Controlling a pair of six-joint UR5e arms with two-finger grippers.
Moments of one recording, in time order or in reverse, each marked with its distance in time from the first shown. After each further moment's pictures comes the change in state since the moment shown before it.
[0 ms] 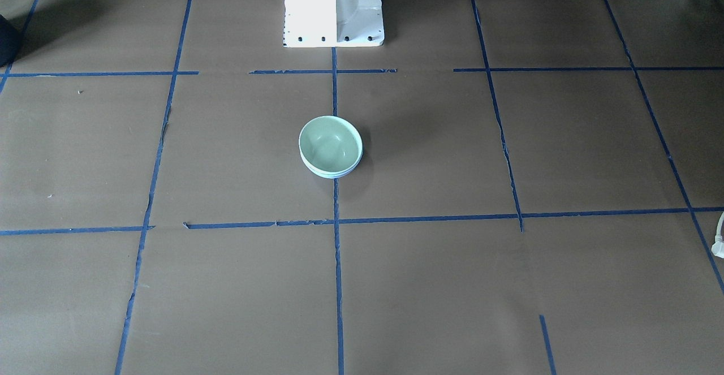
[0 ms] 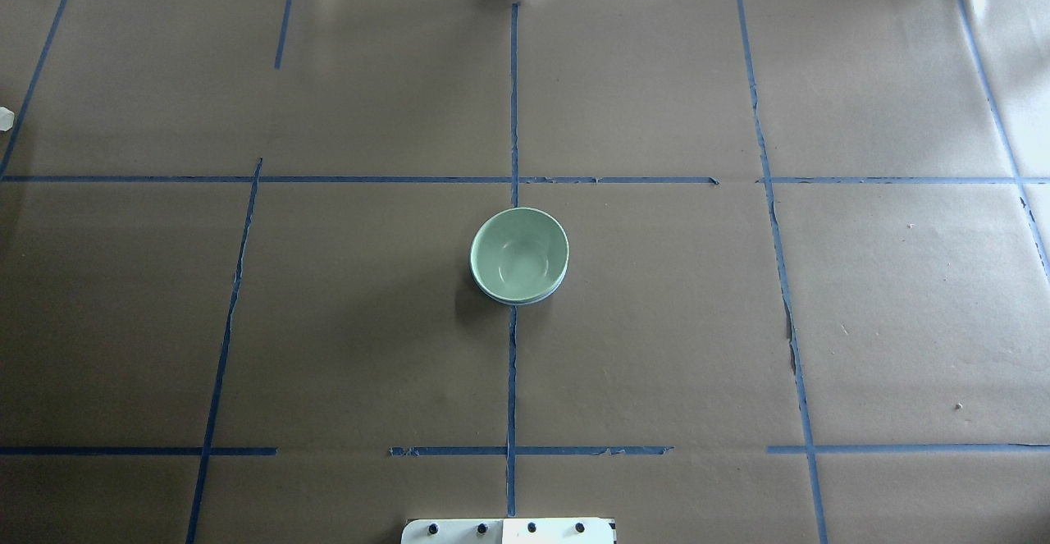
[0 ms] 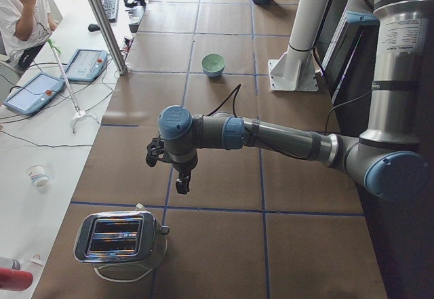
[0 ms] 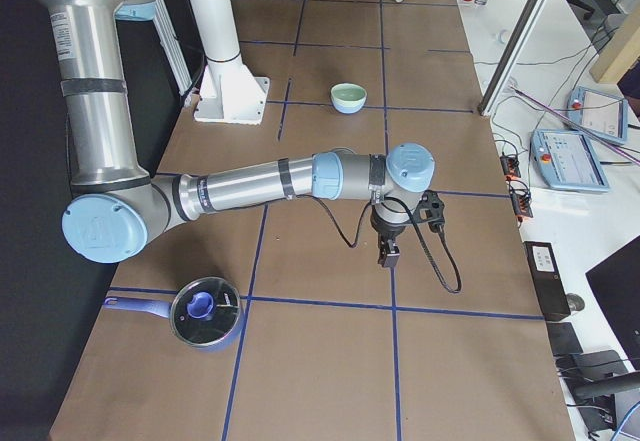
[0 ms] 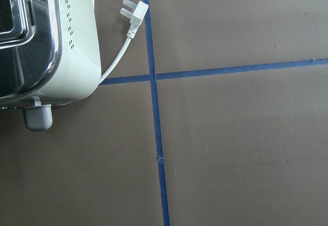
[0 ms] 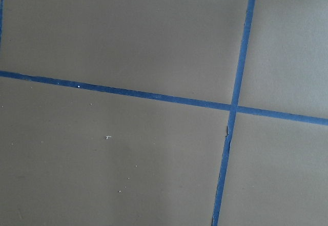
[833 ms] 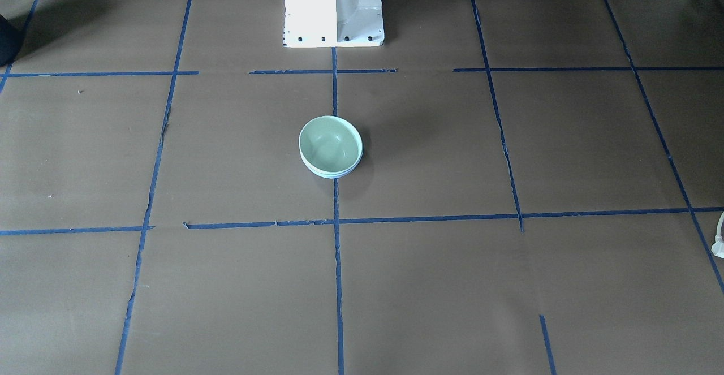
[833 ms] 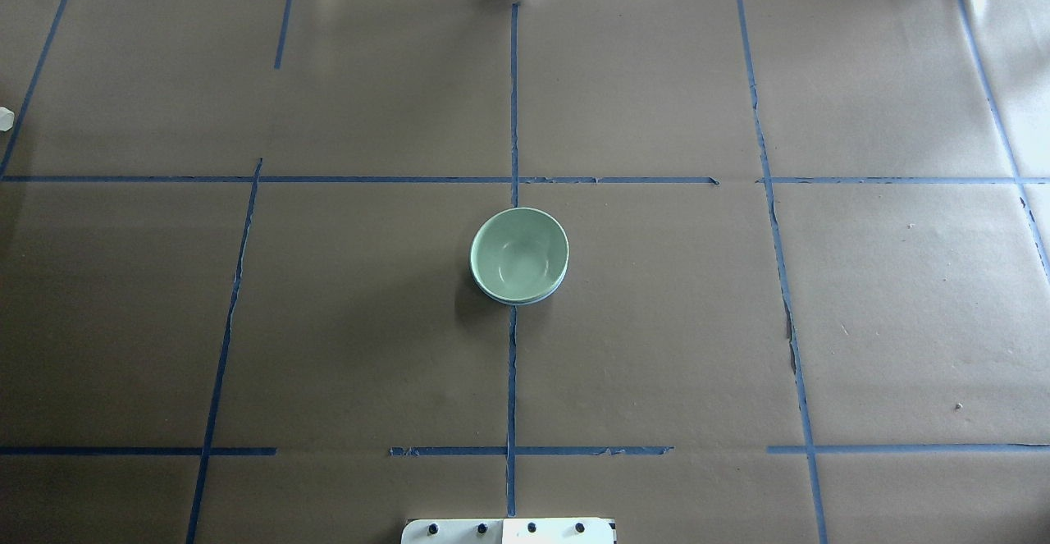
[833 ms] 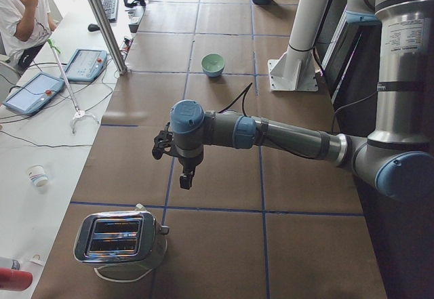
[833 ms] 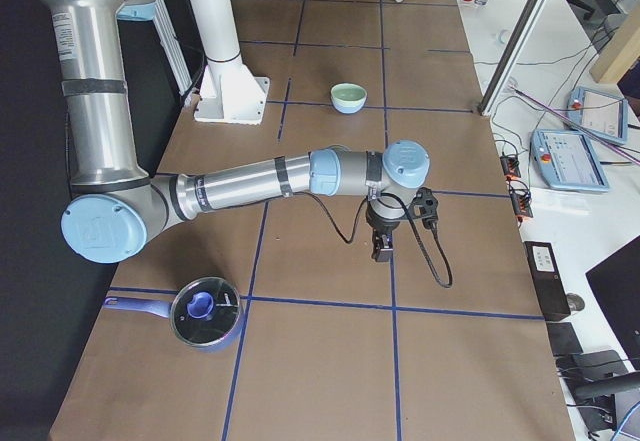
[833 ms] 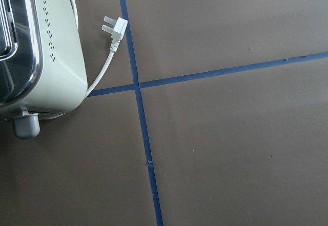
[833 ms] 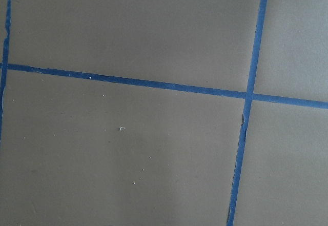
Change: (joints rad) left arm 0.000 0.050 -0.050 -0.069 -0.003 0.000; right arm -0.030 -0.044 0.074 -0.002 0.005 0.060
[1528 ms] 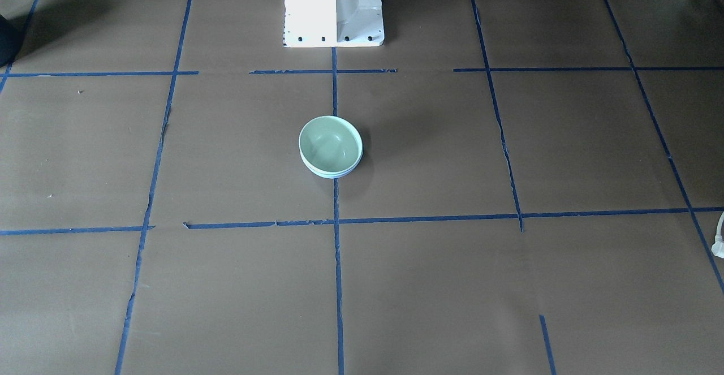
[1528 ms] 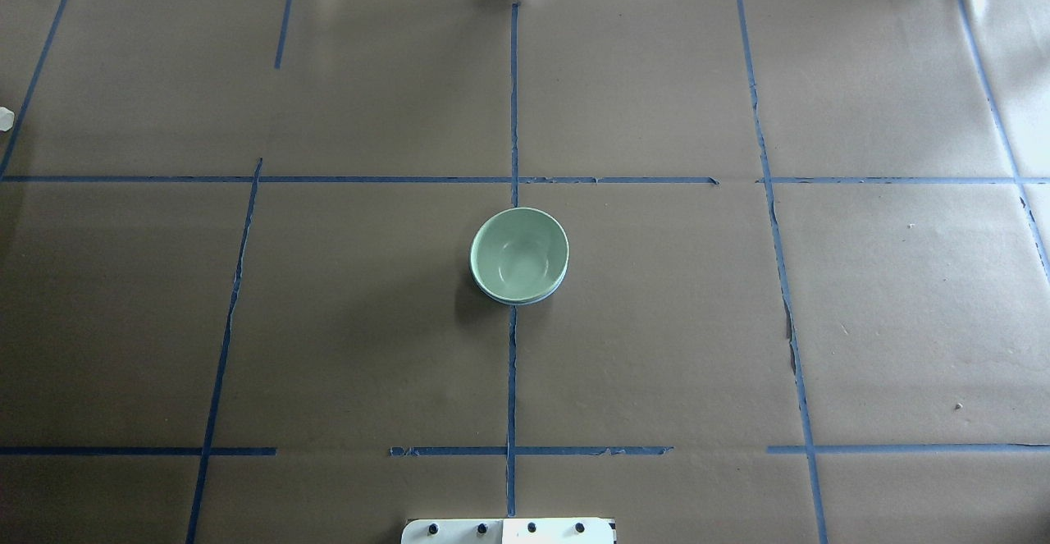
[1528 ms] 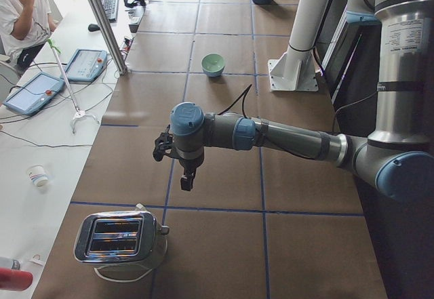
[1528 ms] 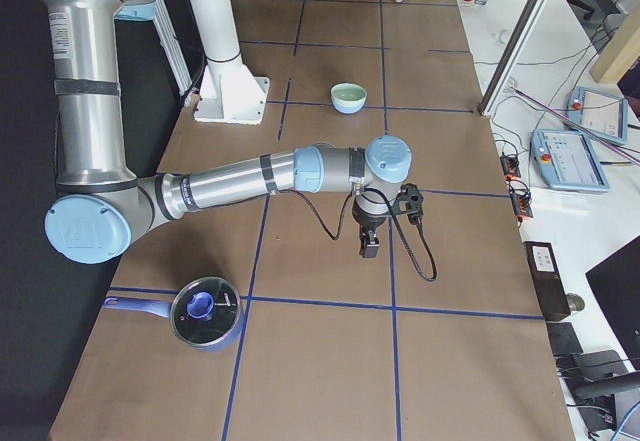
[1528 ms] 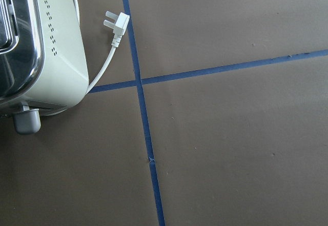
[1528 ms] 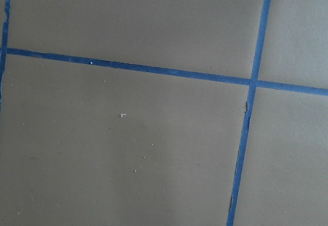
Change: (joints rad) left arm 0.016 -0.003 0.007 -0.001 0.008 0.001; right arm -0.015 -0.037 0.026 0.006 -0.004 -0.001
